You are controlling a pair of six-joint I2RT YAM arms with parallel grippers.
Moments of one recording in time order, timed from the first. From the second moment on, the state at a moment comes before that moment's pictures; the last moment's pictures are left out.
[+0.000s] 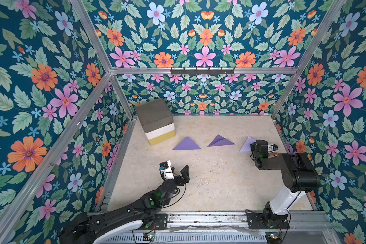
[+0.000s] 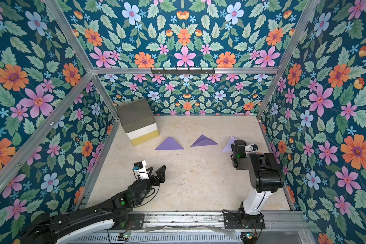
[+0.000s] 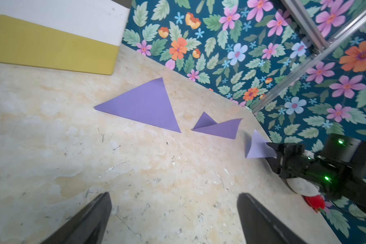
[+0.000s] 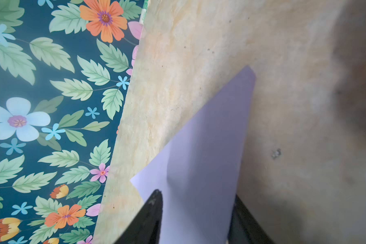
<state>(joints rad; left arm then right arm) -1.05 0.74 0.16 0.26 -0.69 -0.77 0.05 1.75 0.62 0.55 0.27 1.24</state>
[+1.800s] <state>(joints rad) -0.25 1.25 0.35 0.61 -0.79 -0.03 0.07 0.91 0.12 0.69 0.41 0.32</state>
